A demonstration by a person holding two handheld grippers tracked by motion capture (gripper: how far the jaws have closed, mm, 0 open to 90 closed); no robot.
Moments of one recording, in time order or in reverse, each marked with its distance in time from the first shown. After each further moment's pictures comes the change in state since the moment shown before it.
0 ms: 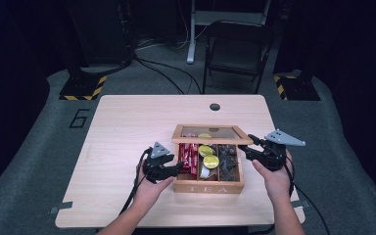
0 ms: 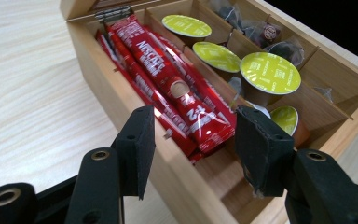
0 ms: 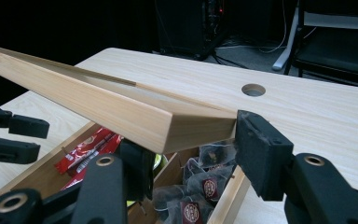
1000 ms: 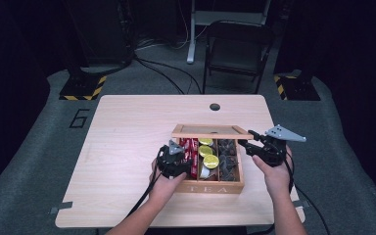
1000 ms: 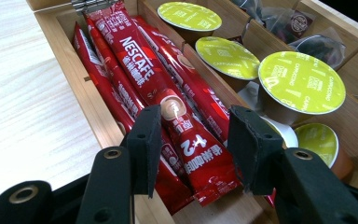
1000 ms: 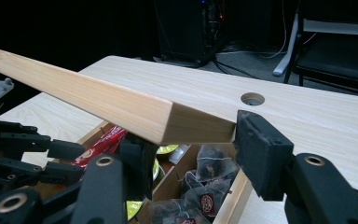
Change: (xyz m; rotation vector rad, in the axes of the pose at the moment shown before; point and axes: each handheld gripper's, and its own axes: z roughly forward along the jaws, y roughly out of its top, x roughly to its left) left arm -0.011 0.006 0.046 0.040 0.065 -0.021; right arm -0.005 0.009 0.005 -0.022 0.007 0.008
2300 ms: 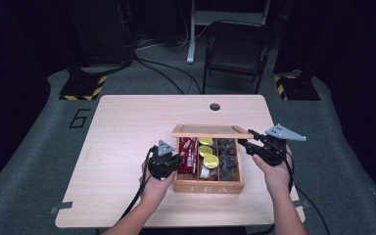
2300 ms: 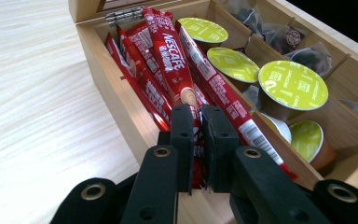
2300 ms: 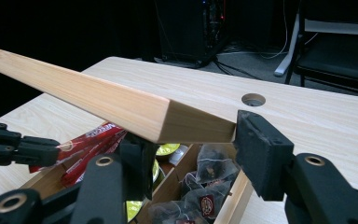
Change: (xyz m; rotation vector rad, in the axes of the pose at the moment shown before) left arm 0.012 -0.004 -0.036 -0.035 0.004 -0.013; right arm -0.001 0.001 0.001 0.002 0.004 0.010
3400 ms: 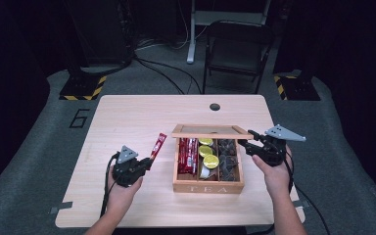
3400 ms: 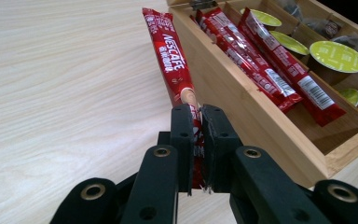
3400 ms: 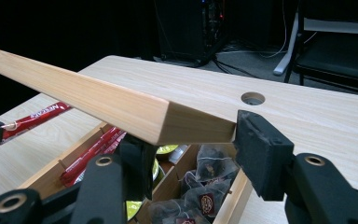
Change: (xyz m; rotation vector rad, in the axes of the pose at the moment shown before) left arm 0.061 -0.035 -0.067 -0.040 0.062 -0.056; right arm 0.001 -0.001 0.000 0.003 -0.003 -0.003
